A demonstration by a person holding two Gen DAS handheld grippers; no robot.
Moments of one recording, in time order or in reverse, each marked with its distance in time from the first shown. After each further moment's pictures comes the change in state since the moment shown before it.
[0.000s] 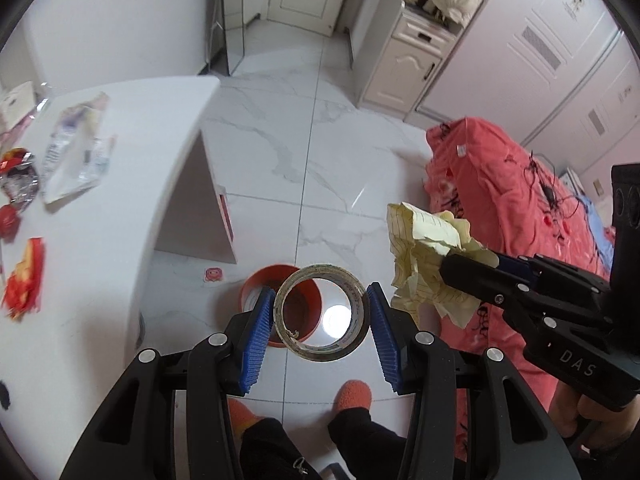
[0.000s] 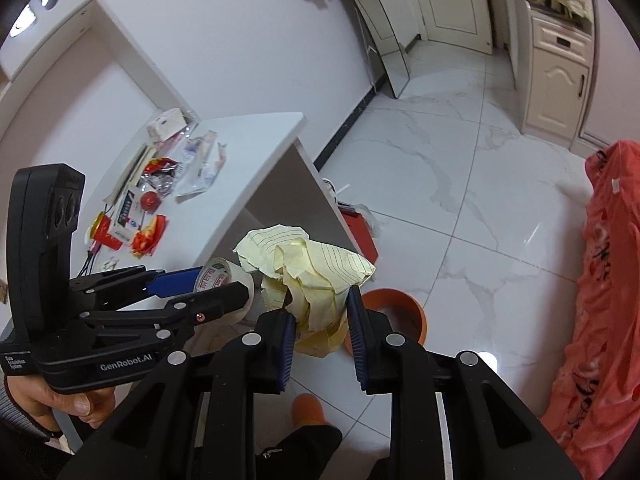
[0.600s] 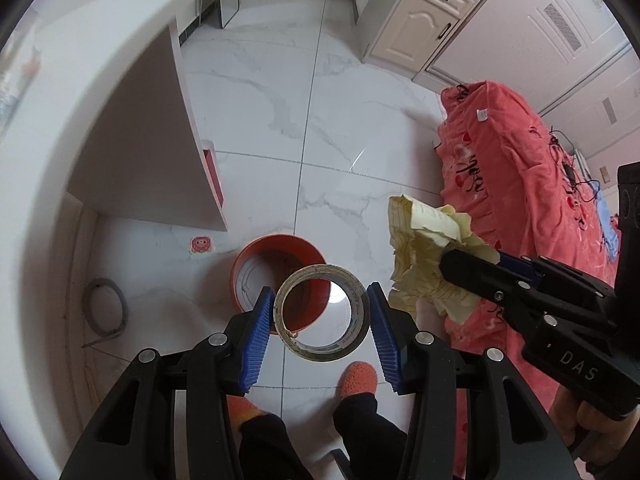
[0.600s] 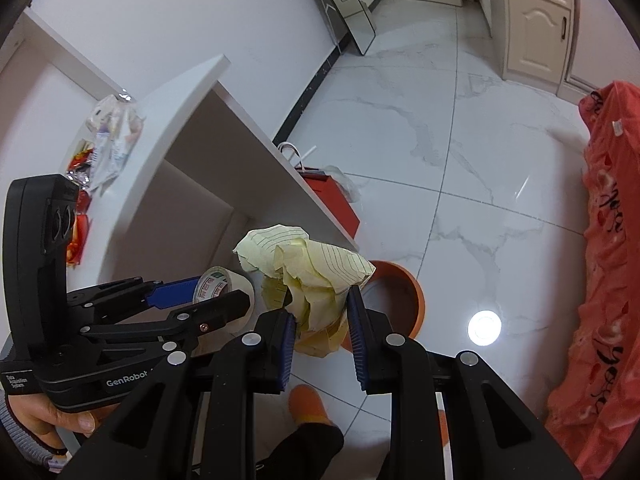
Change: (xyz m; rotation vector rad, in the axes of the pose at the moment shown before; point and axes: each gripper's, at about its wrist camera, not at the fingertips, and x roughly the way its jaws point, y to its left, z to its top) left arm 0.095 0.034 0.004 -0.022 0.150 -0.035; right arm 0.118 -0.049 -0.013 0.130 0.112 -0.051
